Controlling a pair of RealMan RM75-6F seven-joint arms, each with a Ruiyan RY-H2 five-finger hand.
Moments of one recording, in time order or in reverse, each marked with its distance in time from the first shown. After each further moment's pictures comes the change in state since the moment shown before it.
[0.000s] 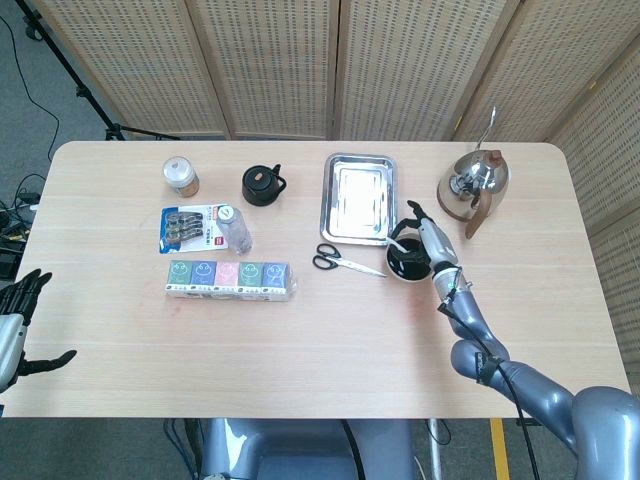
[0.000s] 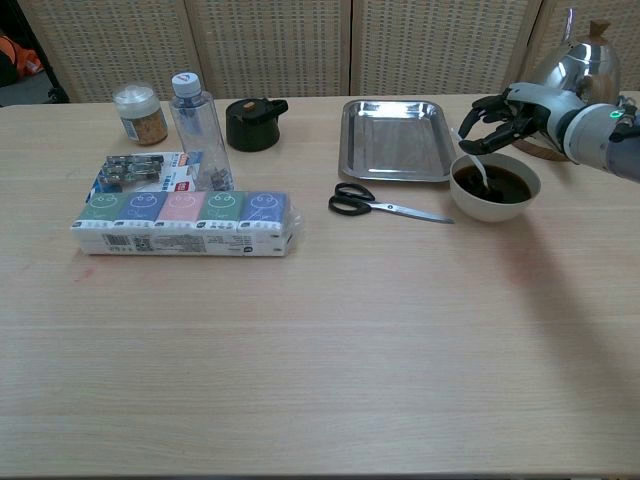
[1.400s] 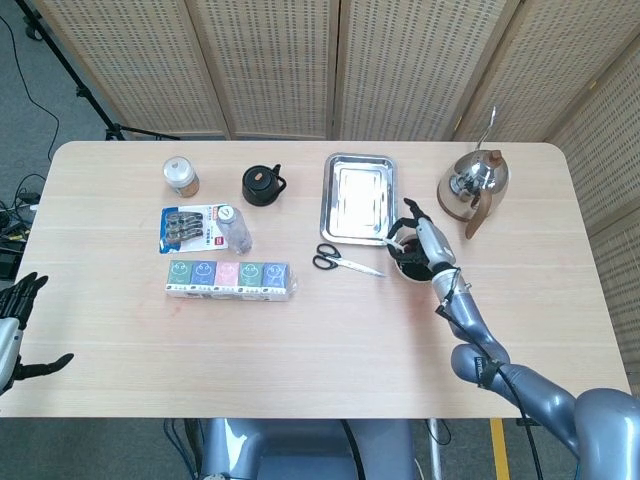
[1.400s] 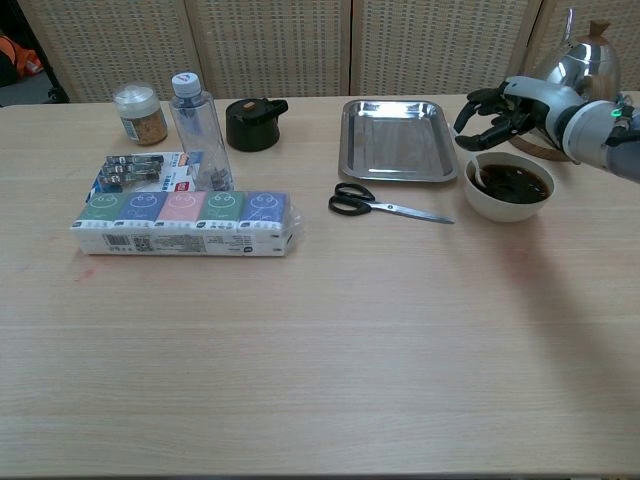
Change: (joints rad) left arm 0.013 0.006 0.013 0.003 0.020 0.017 -0.022; right arm -0.014 0.006 -0.005 -0.023 -0.065 0.034 0.036
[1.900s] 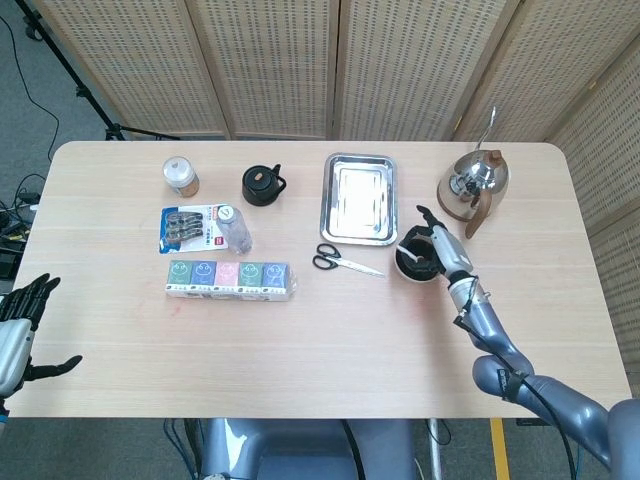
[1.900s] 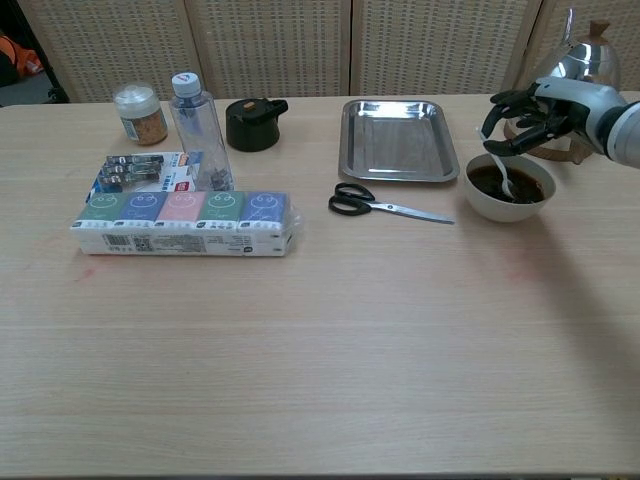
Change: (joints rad) left arm -0.006 -0.013 0.008 -0.016 0.018 -0.004 0.040; right arm -0.077 0.110 -0.047 -0.137 -0.049 0.032 0.004
